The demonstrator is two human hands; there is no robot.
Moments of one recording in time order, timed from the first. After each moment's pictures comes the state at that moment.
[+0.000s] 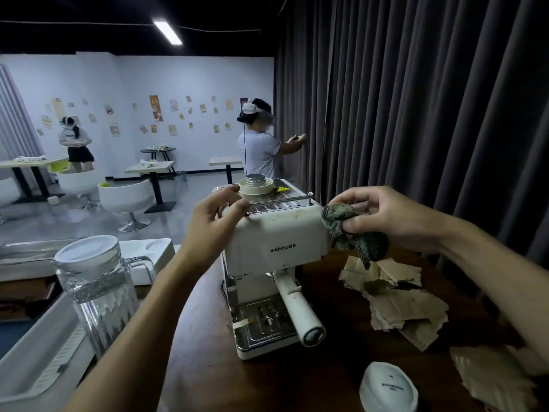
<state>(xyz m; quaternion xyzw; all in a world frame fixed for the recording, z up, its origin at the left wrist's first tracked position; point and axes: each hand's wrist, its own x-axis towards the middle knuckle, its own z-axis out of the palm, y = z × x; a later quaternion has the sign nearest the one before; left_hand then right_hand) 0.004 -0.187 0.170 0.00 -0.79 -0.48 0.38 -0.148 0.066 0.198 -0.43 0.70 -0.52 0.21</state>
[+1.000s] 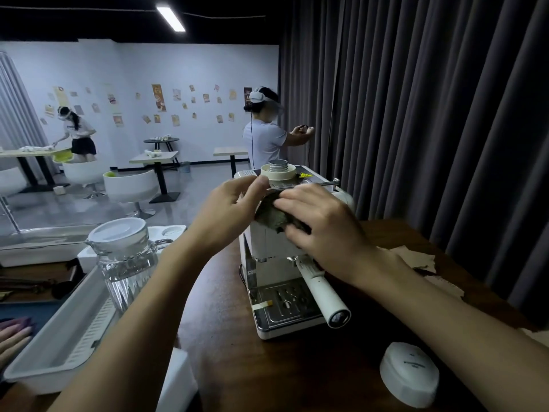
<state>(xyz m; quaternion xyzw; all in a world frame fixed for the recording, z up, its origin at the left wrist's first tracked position) 0.031 -0.201 0.182 0.03 -0.87 -0.37 0.31 -0.057 -0.038 0.159 -0.58 0.67 -0.28 -0.36</state>
